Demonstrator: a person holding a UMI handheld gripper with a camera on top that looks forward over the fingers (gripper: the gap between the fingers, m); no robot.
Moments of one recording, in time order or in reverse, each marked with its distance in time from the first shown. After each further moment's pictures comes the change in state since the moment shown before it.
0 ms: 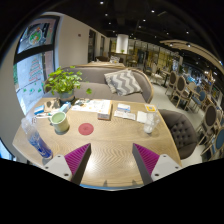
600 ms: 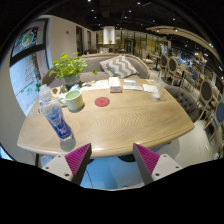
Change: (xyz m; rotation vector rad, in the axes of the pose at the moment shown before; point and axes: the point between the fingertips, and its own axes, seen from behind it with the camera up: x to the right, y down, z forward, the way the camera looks) arm -0.132 0.136 -0.039 -0.092 0.052 0.163
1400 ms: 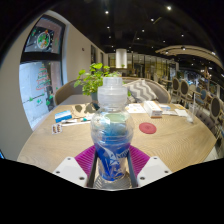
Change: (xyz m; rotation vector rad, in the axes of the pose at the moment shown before) arm -0.214 -0.074 0.112 0.299 -0.081 -0.057
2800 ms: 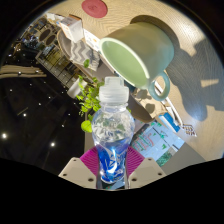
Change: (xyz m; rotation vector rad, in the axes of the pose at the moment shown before) arm -0.115 -0.212 0.113 -0.181 -0.826 2.168
